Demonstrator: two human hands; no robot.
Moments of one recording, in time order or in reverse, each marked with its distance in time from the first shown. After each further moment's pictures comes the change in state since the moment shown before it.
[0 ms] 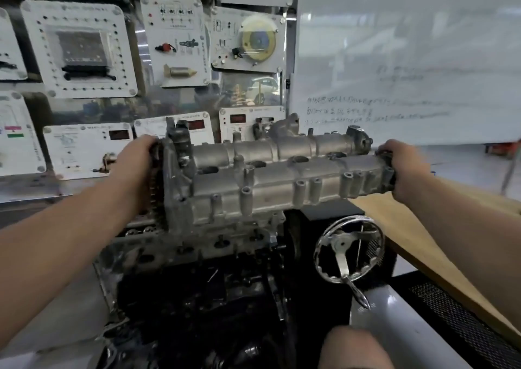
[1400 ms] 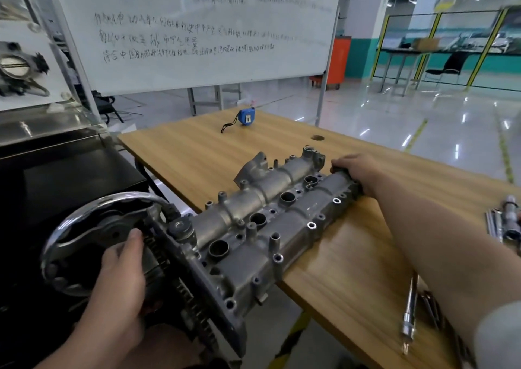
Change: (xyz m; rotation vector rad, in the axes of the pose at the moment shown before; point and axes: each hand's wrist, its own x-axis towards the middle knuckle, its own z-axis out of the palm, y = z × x) left_hand -0.133 -0.279 0.319 0.157 -0.257 -0.335; right_hand 0.156 0.063 -0.410 -0.618 0.217 0.183
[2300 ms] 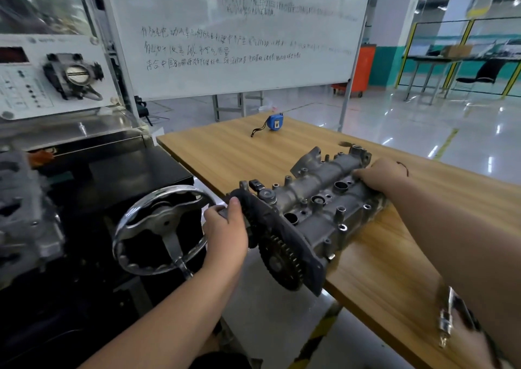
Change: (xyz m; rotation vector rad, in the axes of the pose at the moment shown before) left_hand 0.002 0.005 0.073 0.160 -0.063 0.148; right_hand -0.020 -0.022 0.028 -0.783 0.235 -0.101
